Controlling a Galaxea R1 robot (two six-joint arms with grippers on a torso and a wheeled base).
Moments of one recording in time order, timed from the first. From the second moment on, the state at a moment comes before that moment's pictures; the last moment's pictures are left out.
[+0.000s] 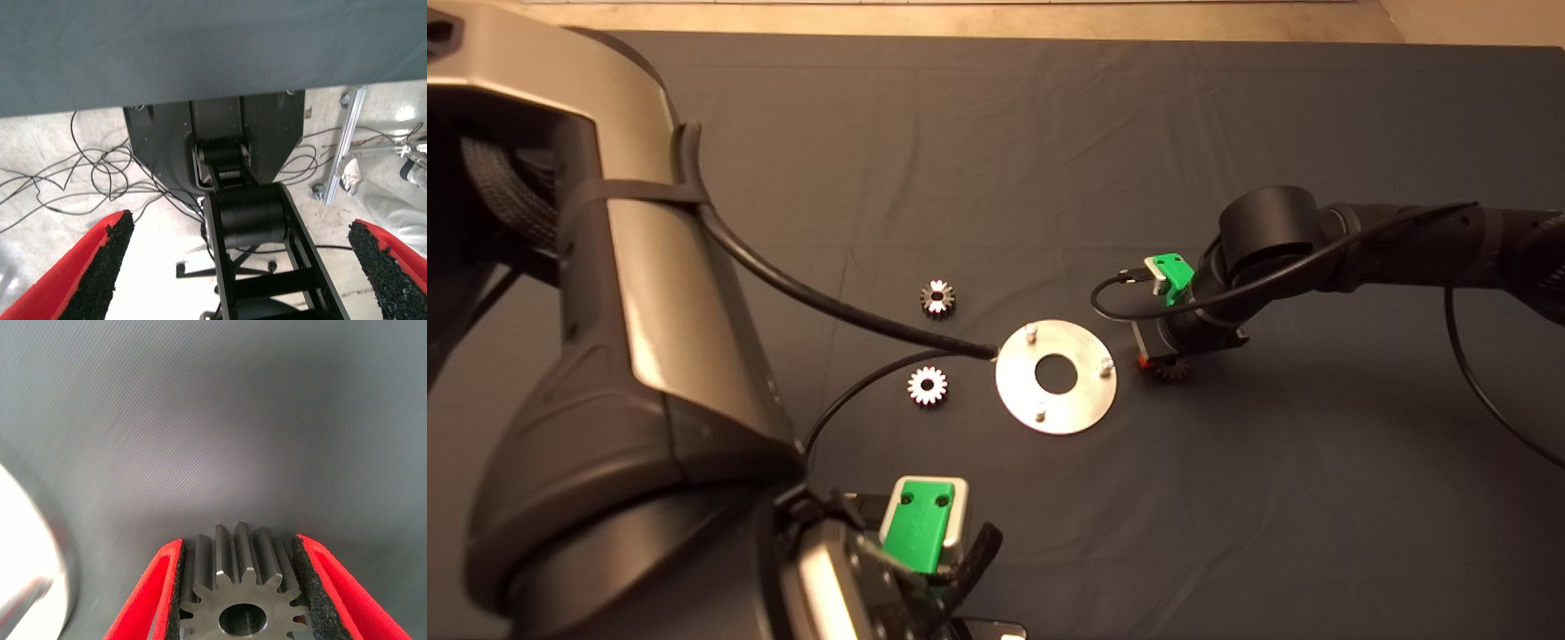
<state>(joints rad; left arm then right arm) -0.55 2.93 -0.29 0.15 1.53 -2.57 0.26 2.54 -1.13 -0.47 -1.52 1.32</state>
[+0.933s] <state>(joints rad) -0.54 2.93 -0.29 0.15 1.53 -2.57 0.32 2.54 -1.17 -0.32 -1.53 1.33</state>
